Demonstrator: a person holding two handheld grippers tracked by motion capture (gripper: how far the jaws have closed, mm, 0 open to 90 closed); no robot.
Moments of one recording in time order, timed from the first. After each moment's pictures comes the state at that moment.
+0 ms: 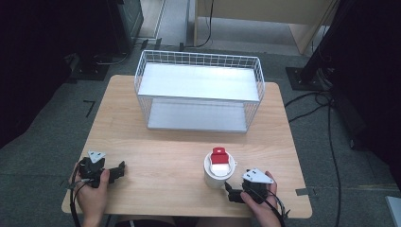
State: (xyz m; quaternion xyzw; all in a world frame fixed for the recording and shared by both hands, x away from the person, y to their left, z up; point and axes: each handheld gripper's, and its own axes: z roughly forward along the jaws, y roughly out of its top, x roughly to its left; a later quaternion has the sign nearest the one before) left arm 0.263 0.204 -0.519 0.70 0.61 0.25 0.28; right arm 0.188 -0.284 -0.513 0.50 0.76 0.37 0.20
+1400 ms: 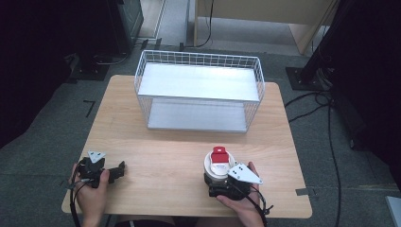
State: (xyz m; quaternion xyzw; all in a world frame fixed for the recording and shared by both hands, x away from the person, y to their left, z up) left arm 0.263 0.204 -0.519 0.70 0.61 0.24 0.28; right arm 0.192 -0.227 -0.476 0.46 0.71 0.49 0.23
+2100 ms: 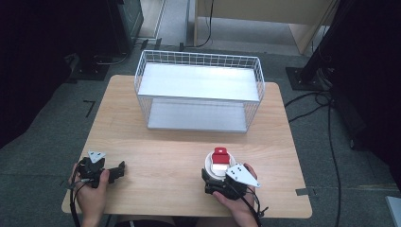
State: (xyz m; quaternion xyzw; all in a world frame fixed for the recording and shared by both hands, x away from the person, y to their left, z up) left arm 0.263 0.204 -0.519 0.70 0.61 0.24 0.28; right arm 0.191 -0.215 -0.476 0.49 0.67 0.50 0.26
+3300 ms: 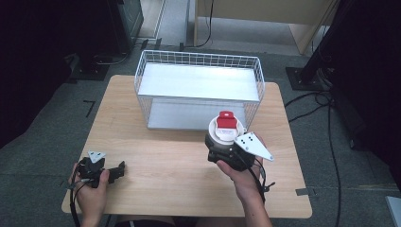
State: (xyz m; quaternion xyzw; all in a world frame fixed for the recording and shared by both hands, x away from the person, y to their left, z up) left arm 0.263 0.204 -0.519 0.70 0.61 0.24 0.28; right arm 0.236 -0.220 -0.377 0.46 0.61 0.56 0.31
